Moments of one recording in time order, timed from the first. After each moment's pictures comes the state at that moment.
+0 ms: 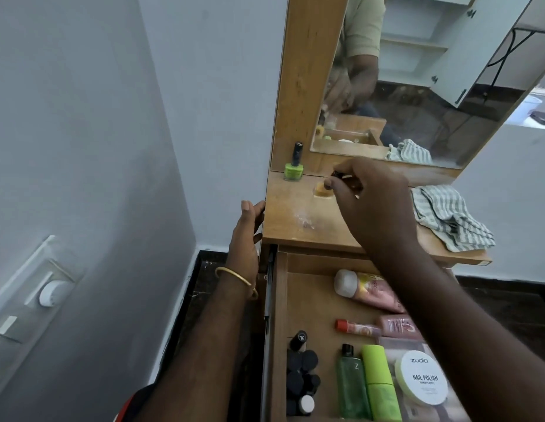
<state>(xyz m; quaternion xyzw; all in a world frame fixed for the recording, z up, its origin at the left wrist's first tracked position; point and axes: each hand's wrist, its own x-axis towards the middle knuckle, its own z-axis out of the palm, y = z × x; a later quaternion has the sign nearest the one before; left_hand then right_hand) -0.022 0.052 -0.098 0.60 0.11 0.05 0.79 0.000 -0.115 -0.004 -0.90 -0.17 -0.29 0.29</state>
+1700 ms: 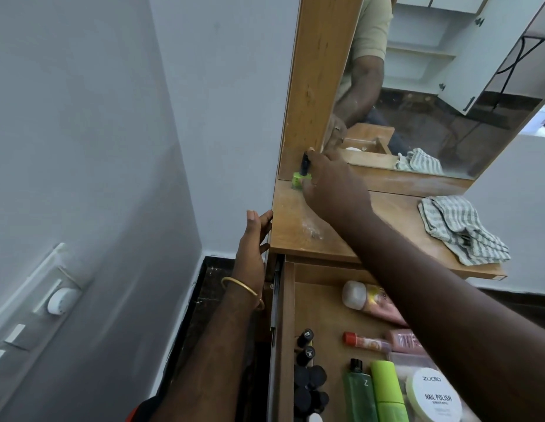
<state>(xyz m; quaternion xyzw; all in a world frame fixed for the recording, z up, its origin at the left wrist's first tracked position) -0.021 0.053 -0.101 0.58 0.12 0.04 0.80 0.073 -0.067 -0.021 -0.95 -0.16 -0.21 0.13</state>
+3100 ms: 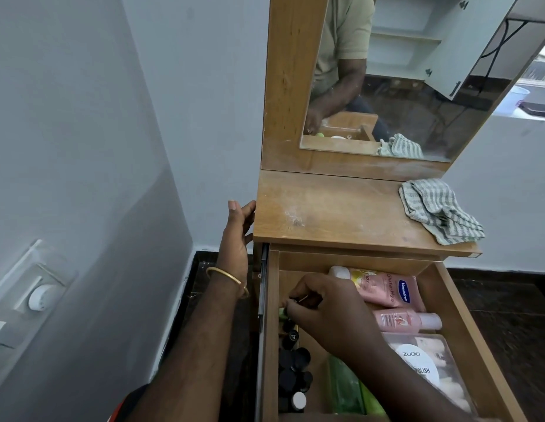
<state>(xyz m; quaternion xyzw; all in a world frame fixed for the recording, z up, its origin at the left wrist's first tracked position) -0.025 0.052 -0.102 0.61 0.09 0.07 0.78 -0.095 -0.120 -0.097 -0.92 -0.15 0.02 0.37</state>
